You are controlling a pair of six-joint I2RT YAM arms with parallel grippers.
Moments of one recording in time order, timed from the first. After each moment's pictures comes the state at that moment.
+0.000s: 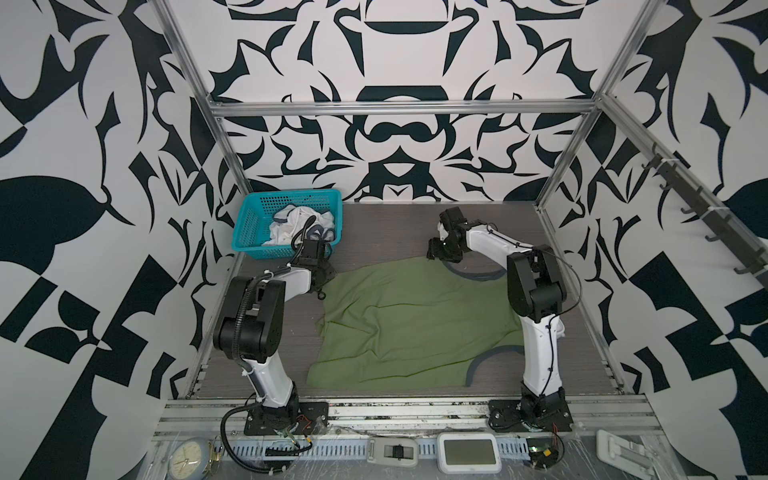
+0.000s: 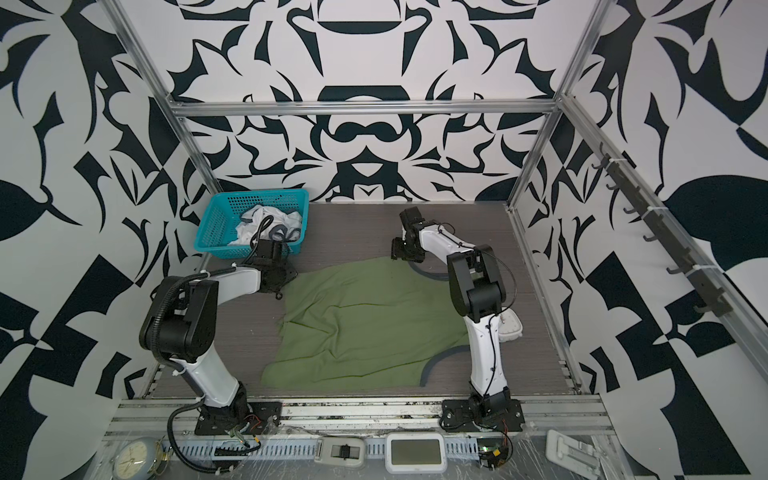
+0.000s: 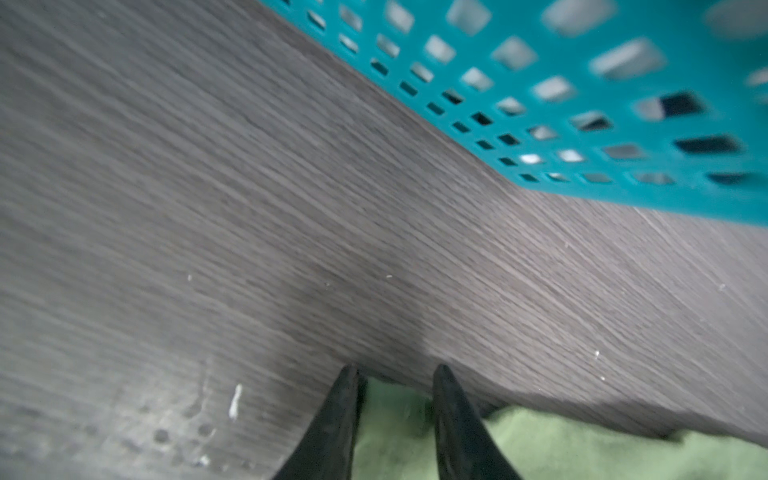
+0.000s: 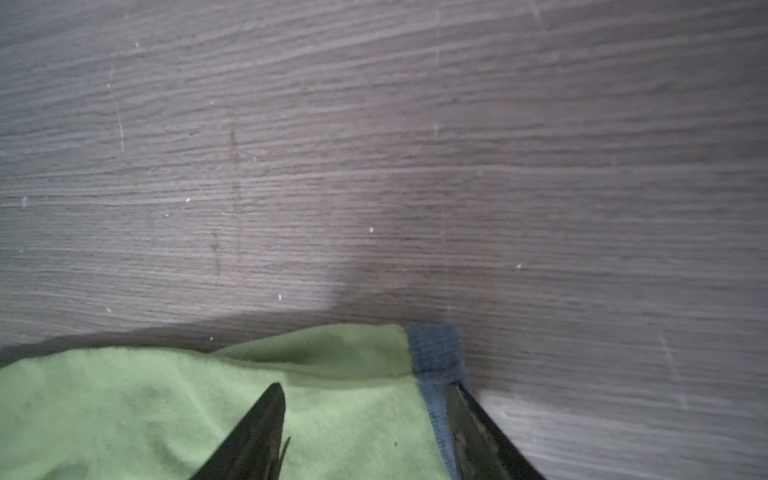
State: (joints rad) left arm -0.17 1.76 0.92 -0.13 -0.08 -0.72; right arm 0.33 2.17 1.67 -0.64 -0.13 0.39
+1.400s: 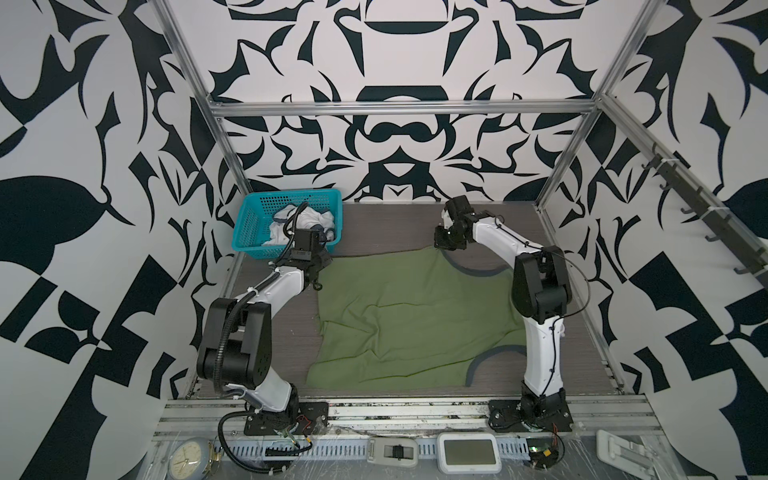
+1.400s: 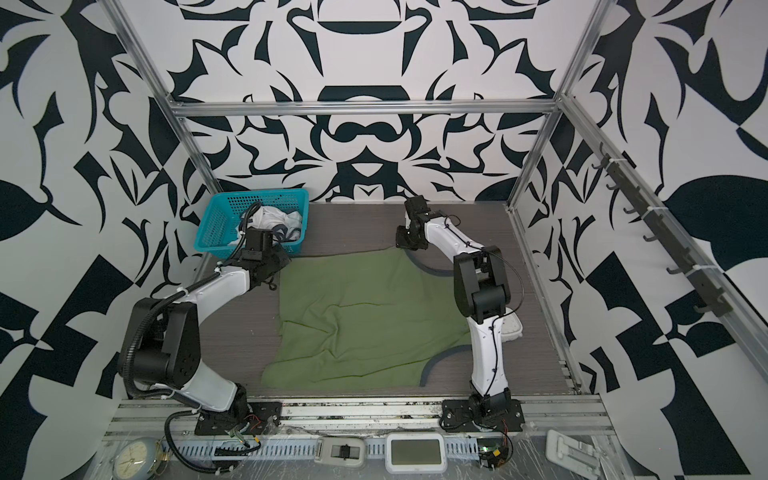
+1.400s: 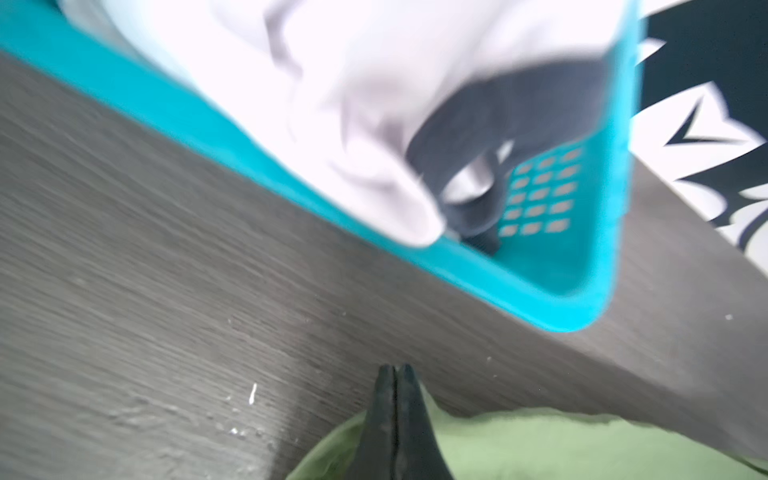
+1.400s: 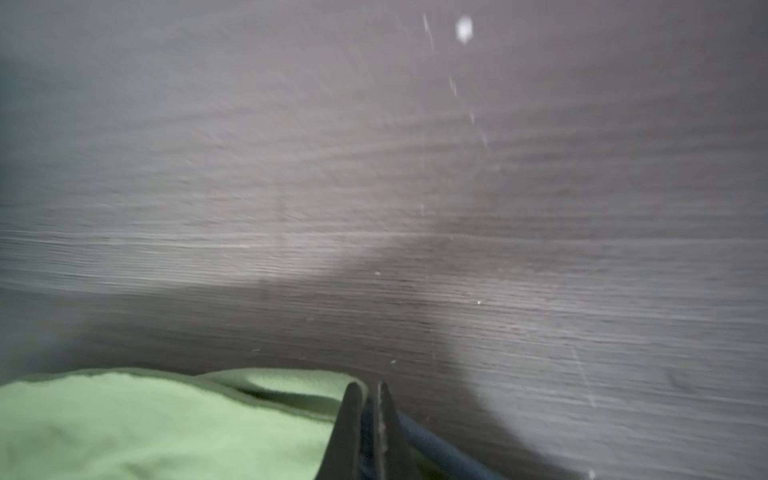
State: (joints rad) left arm -0.17 1.57 0.96 -0.16 -0.14 -0.66; right arm 0.30 2.12 1.75 -0.66 -0.15 0.37
